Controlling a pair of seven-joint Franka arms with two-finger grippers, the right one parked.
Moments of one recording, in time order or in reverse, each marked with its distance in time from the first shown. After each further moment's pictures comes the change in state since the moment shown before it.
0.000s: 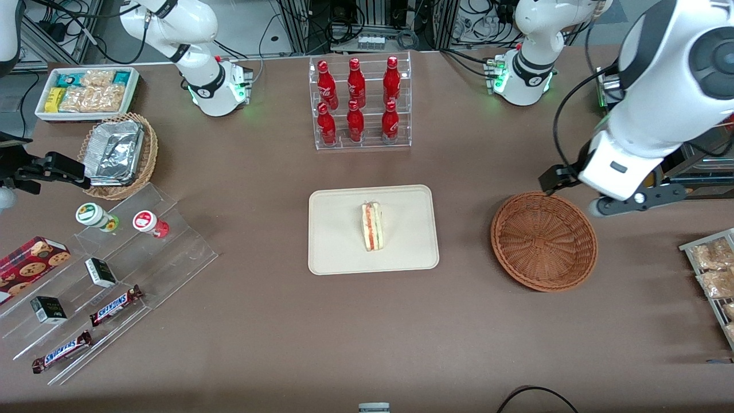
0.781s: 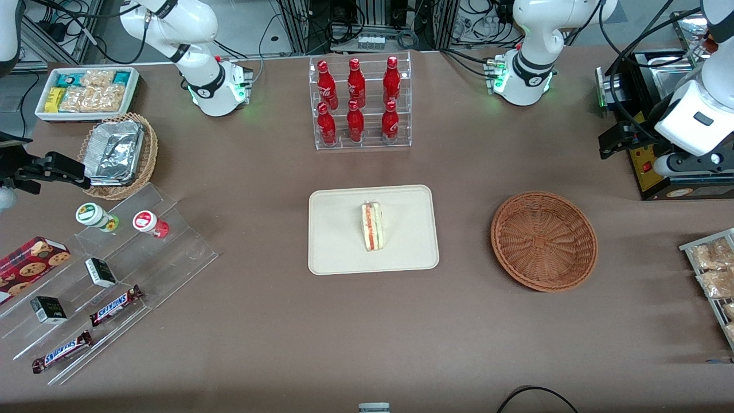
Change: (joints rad) arm -0.352 -0.177 0.564 -0.105 -0.110 -0.062 0.322
